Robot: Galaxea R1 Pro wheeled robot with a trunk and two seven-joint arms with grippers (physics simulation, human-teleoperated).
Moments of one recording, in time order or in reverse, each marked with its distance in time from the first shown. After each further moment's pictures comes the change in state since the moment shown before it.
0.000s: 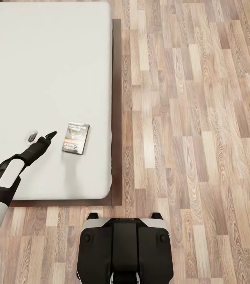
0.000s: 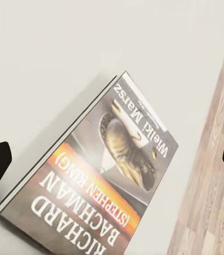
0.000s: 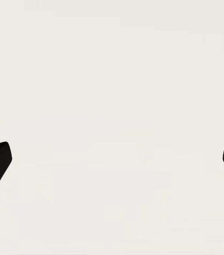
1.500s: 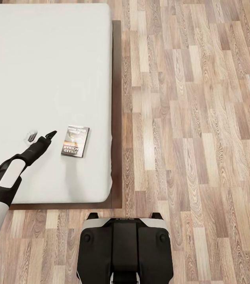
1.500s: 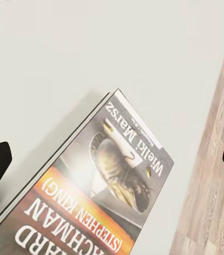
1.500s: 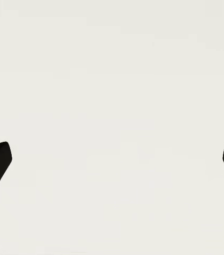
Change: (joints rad) left arm 0.002 -0.006 -0.001 0.000 -0.001 -0.030 0.001; right arm 0.000 0.001 0.001 0.000 0.000 0.000 0.000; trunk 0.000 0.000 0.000
